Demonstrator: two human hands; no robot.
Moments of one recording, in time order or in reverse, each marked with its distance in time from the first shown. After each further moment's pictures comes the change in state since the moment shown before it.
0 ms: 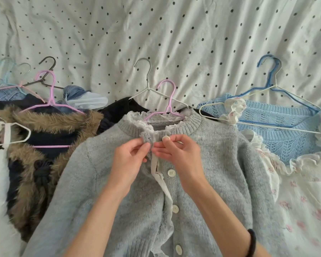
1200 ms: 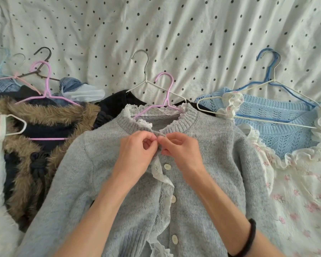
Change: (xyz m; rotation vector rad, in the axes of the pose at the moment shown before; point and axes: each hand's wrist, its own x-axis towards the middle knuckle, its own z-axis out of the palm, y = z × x) left_hand -0.004 0.013 0.014 0.520 -0.006 0.303; right_hand 0.010 0.010 -0.014 -0.424 0.022 -0.032
